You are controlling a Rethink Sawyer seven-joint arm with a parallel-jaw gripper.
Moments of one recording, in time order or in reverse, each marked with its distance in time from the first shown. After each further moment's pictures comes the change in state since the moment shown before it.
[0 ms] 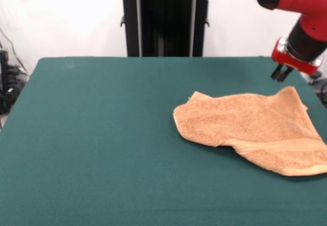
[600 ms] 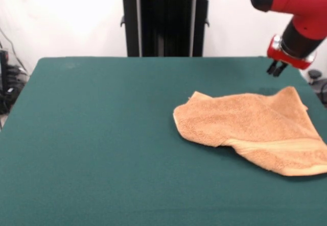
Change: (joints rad) arm -0.012 -0.021 0.059 0.090 -0.027 -0.061 0.000
